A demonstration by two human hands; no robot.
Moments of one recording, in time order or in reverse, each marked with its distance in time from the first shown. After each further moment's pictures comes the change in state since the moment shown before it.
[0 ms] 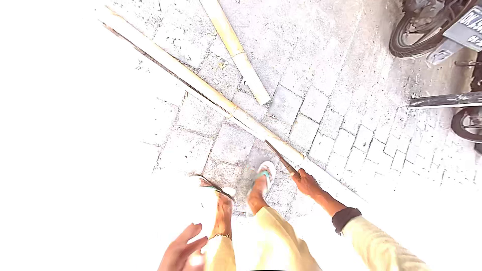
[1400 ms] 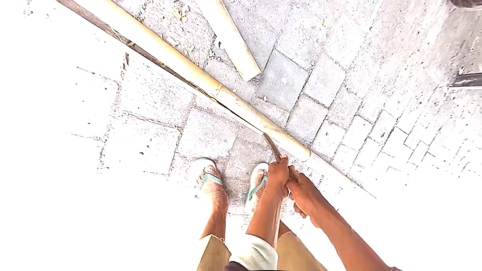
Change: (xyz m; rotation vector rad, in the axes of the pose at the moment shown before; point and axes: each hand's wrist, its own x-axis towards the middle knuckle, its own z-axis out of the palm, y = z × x) left_hand 0.246 -0.180 0.342 -0.501 0.051 -0.995; right_hand 0.005 -0.021 -0.046 0.587 -0.293 0.277
